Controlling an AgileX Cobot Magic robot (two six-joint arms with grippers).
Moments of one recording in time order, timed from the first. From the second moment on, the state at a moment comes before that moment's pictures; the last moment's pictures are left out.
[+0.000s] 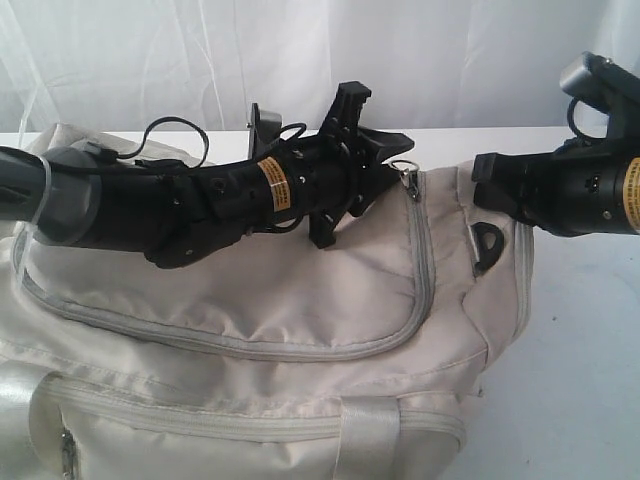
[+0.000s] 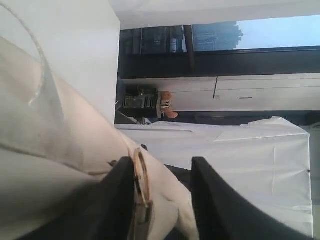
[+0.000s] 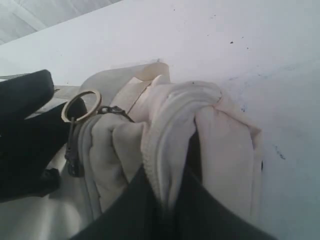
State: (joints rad) left arm -0.71 1.90 -1.14 0.54 -0.66 -1.92; right arm 0.22 1.35 -0.74 -1.76 -0.43 2.08
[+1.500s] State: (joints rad) left arm -0.77 1.80 -1.14 0.95 -0.68 -1.83; right arm 0.22 1.35 -0.74 -1.76 -0.43 2.08
